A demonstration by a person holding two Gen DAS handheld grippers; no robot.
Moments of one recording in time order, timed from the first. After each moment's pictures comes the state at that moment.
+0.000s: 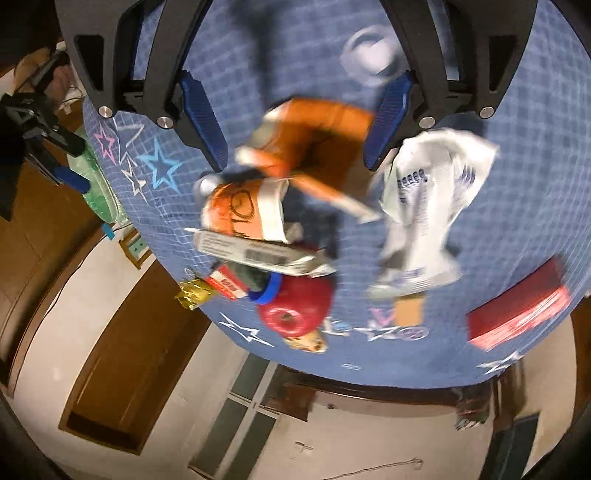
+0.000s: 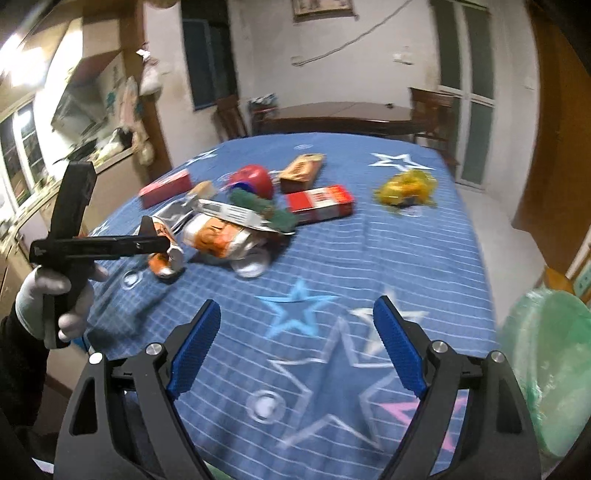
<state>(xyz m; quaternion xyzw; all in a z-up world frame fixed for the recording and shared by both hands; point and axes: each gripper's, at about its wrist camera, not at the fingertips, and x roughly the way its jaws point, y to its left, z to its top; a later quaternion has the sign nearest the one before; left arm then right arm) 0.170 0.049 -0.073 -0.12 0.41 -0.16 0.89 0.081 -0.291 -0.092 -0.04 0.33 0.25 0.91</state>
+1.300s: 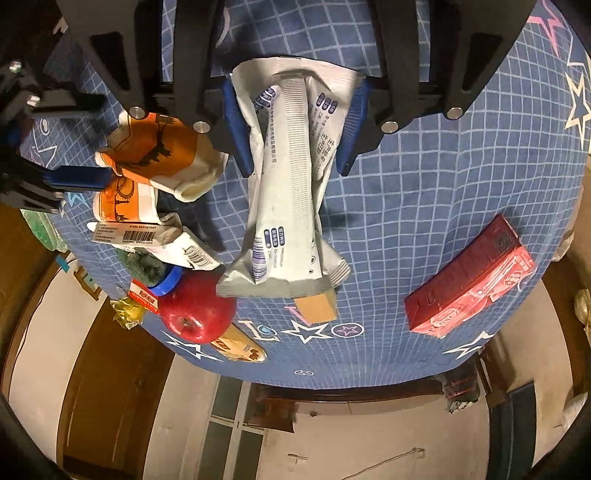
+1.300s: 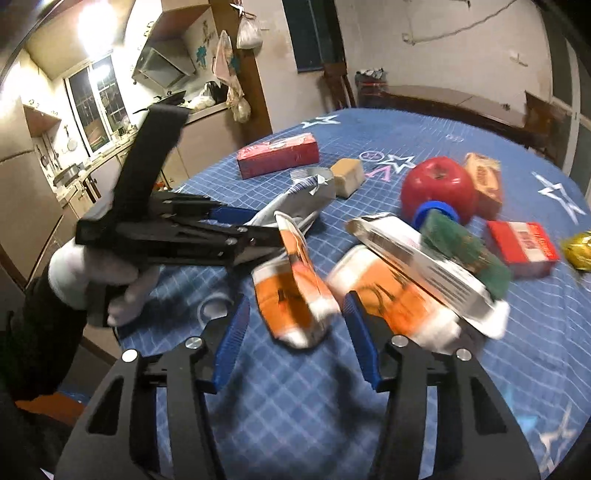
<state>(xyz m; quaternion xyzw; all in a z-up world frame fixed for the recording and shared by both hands) 0.218 0.101 -0.090 -0.02 0.43 -0.10 0.90 0.141 -0.135 -0.119 -0.08 0.37 0.41 0.83</state>
